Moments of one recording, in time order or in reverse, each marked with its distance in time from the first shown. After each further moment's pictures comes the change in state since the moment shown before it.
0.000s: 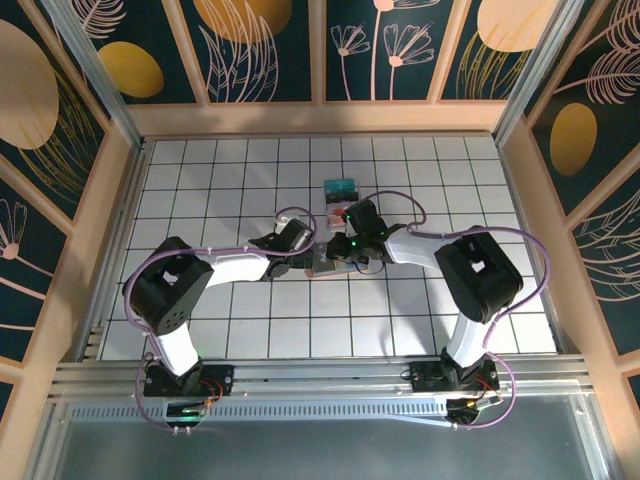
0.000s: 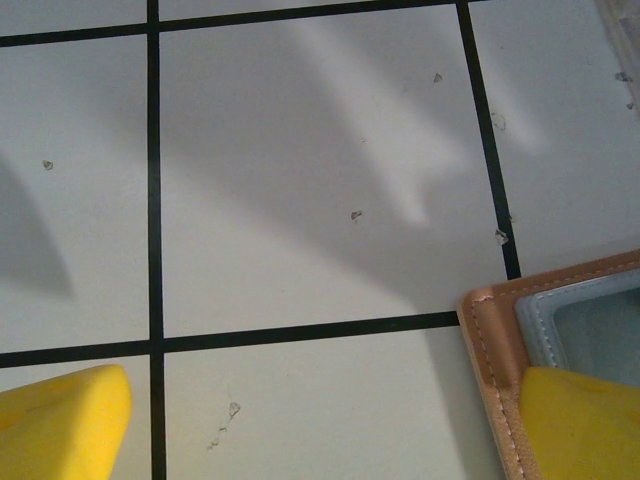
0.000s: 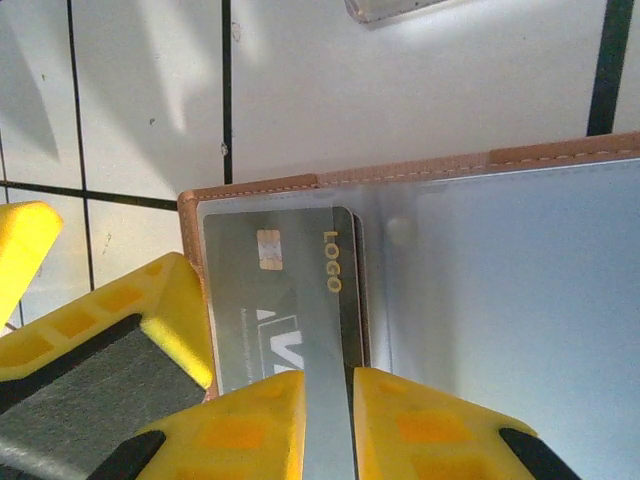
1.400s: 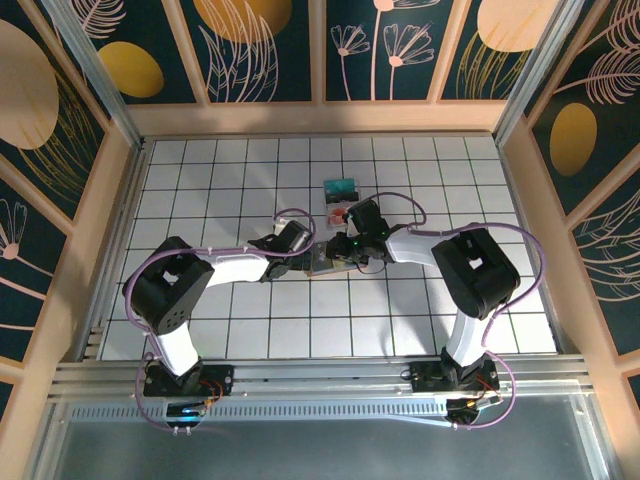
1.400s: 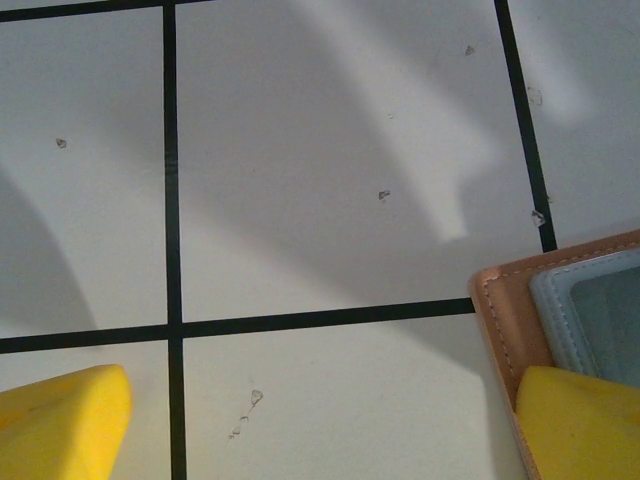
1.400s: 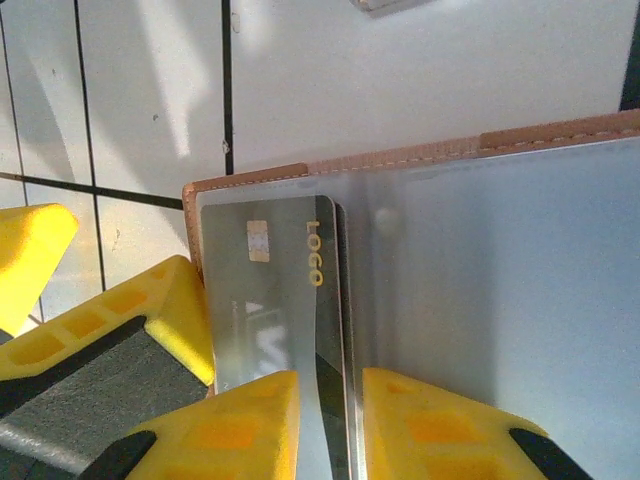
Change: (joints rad) left arm 0.002 0.009 -0.013 -0.003 -0.001 0.000; right arm -0.022 0.028 -0.010 0.053 -0.077 0.003
